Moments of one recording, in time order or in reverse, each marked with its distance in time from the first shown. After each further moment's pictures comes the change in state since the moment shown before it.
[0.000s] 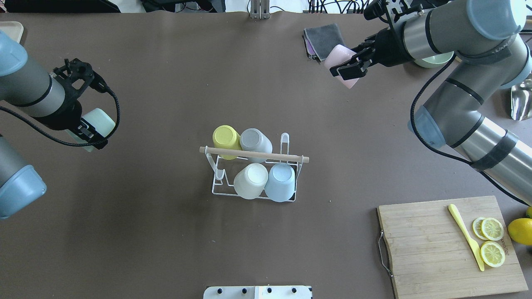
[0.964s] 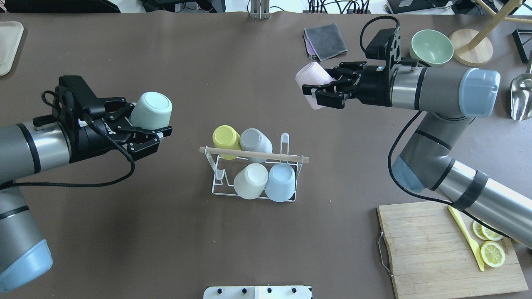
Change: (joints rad) left arm 0.314 0.138 -0.010 -1.129 0.561 -0.204; right arm -0.191 -0.027 -0.068 0.536 -0.300 0.271
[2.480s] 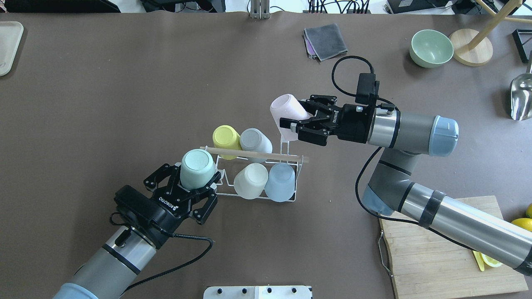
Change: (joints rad) left arm 0.489 -0.181 0.234 -0.302 0.868 0.043; right arm -0.131 0.081 -0.236 0.470 -0.054 0.066
